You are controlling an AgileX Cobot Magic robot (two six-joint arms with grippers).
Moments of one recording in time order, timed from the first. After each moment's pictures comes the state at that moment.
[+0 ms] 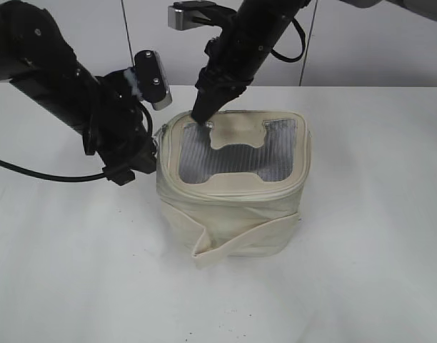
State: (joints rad) left arm -0.47 1.82 -1.17 -0.40 0.57 1.20; right arm 0.48 2.32 -2.13 0.49 1.23 -0.70
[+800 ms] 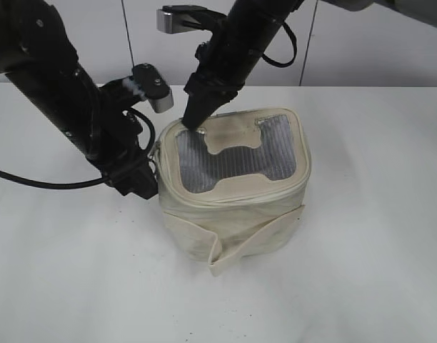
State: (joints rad) left arm -0.49 1.81 -1.19 -0.40 0.82 0.94; right arm 0.49 2.32 -2.13 0.49 1.23 -0.65
